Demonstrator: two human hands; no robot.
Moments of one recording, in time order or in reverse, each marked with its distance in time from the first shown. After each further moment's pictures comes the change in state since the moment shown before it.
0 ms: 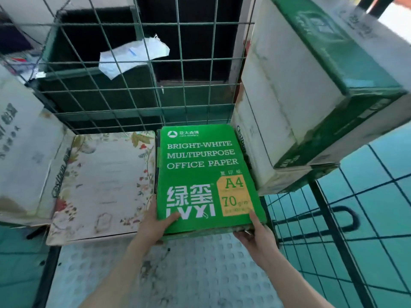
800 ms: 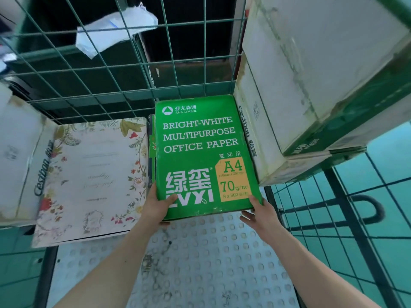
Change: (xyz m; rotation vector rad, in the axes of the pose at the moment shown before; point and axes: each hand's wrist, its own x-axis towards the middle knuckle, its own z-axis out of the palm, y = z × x) left_hand 0.084 -0.001 0.032 -0.035 0.171 -0.013; right_hand 0.077 -0.015 0.009 -0.308 0.037 -0.037
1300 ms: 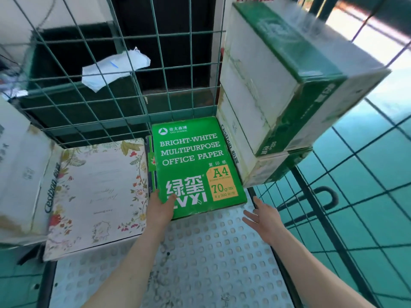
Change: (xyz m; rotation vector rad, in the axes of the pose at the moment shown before) left_hand -0.085 0.031 -0.021 -0.036 0.032 0.158; right_hand -0.114 -0.018 -0.024 0.097 0.064 -0.106
